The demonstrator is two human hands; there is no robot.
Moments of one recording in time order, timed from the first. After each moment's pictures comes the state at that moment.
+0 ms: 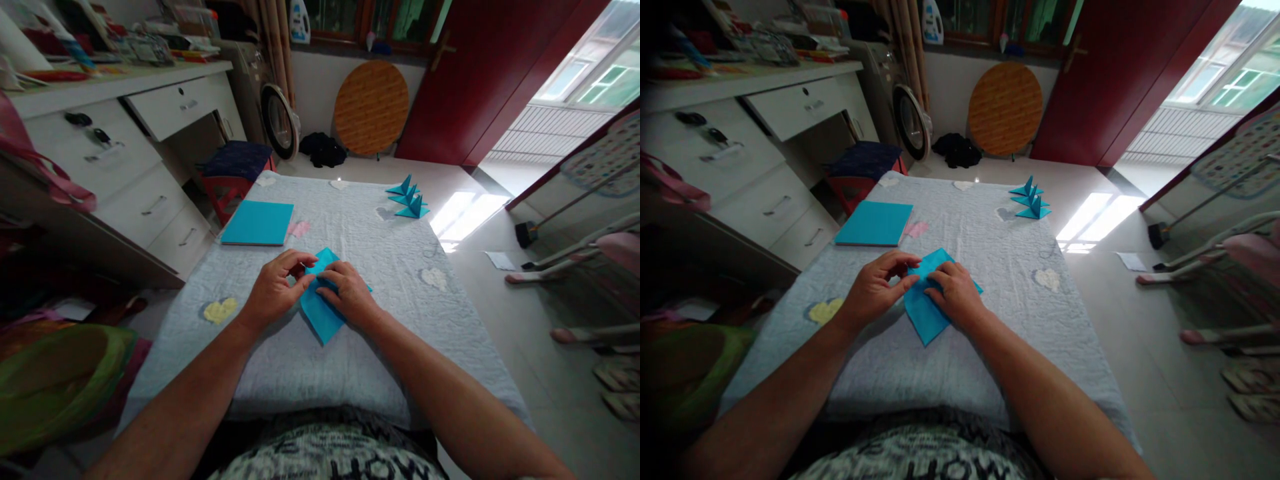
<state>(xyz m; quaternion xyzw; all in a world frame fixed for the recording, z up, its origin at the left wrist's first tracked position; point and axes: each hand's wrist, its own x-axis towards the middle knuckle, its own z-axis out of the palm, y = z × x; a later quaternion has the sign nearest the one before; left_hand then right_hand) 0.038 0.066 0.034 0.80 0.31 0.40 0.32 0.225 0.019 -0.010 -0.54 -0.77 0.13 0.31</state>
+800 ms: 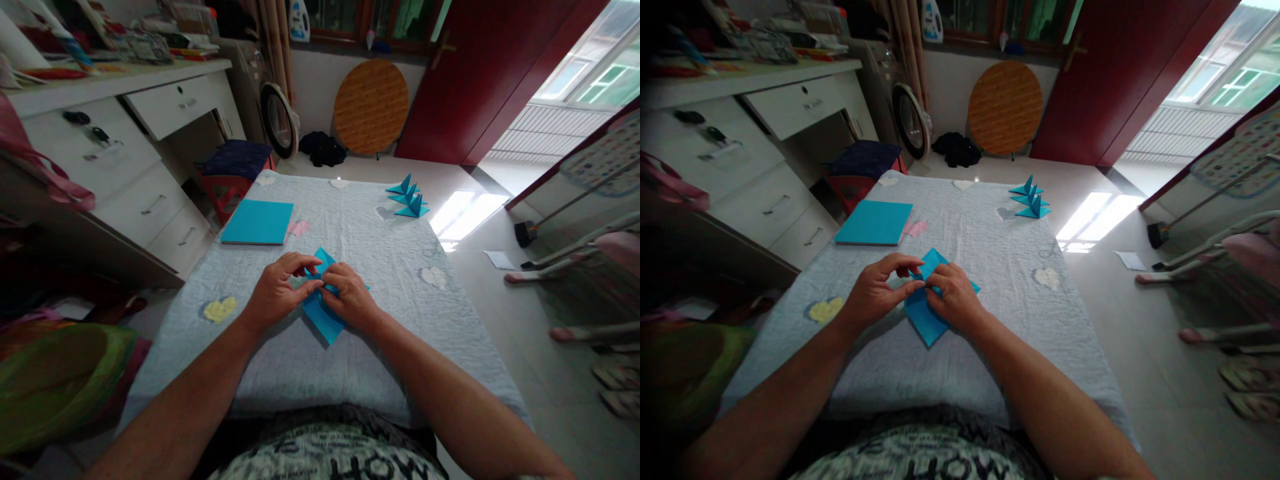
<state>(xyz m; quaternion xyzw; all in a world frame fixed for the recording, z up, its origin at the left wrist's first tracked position) 0.039 0.062 0.037 0.82 0.29 0.39 0.31 0.219 0.012 0.003 -0.49 -0.78 0.14 0.36</state>
